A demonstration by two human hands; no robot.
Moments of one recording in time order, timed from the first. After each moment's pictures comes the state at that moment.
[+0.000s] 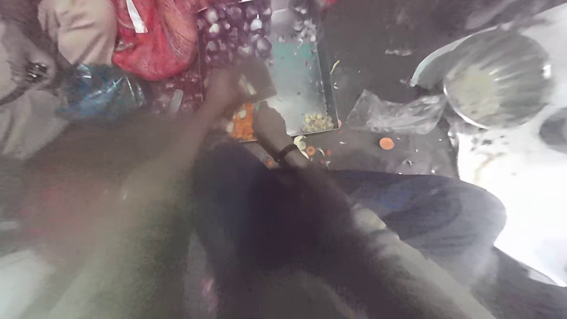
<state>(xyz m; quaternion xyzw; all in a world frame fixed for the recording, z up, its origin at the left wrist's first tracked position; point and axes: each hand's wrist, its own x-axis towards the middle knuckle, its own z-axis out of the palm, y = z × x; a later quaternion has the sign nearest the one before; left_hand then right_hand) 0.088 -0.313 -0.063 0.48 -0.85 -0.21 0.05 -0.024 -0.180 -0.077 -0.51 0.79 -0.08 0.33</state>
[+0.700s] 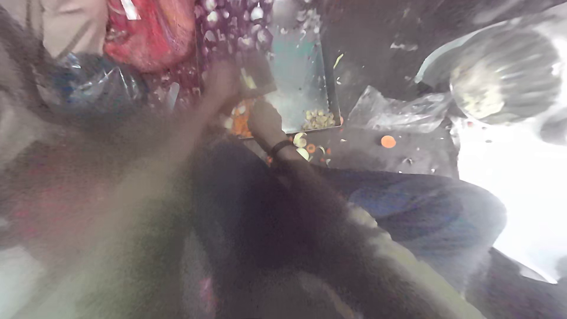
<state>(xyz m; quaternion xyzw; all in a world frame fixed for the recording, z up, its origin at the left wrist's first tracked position) 0.081 -0.316 -0.063 0.51 -0.84 -0.19 0.00 -0.013 -0.182 -0.082 -0.52 0.79 -0.08 0.32</state>
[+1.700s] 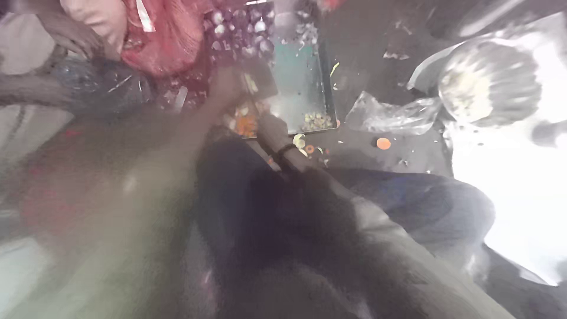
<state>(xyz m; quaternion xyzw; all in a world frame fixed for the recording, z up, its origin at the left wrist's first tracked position) 0.086 -0.315 -0.066 0.53 -0.83 -0.19 0.00 -0.020 -0.148 -0.084 -0.56 0.77 -0.01 0.32</state>
